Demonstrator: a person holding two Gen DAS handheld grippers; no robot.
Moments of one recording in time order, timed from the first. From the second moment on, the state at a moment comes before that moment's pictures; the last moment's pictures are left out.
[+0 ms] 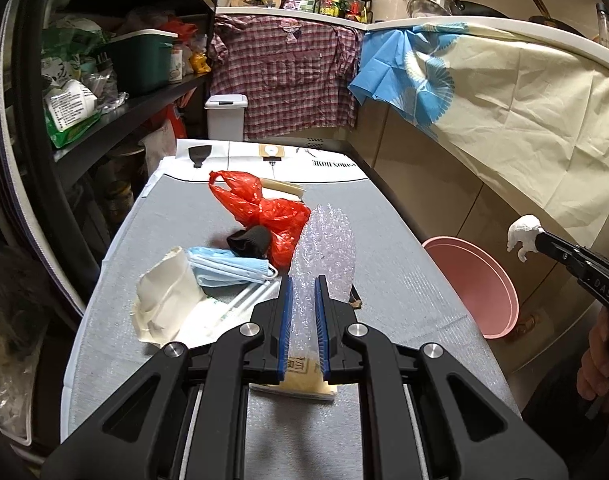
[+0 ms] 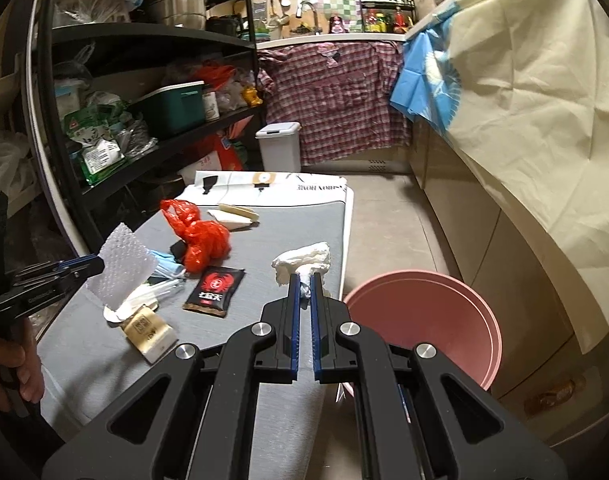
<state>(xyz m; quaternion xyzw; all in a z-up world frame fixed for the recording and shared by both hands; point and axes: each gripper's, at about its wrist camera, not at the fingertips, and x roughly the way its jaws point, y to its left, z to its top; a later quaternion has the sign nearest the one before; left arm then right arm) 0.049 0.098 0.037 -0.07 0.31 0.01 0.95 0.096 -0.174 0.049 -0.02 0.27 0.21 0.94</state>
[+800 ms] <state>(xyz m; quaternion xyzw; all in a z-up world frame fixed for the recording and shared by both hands) 0.080 0.017 0.046 -0.06 0.32 -0.07 0.94 0.125 -0.244 0.036 0.03 0.27 0.13 0.95</state>
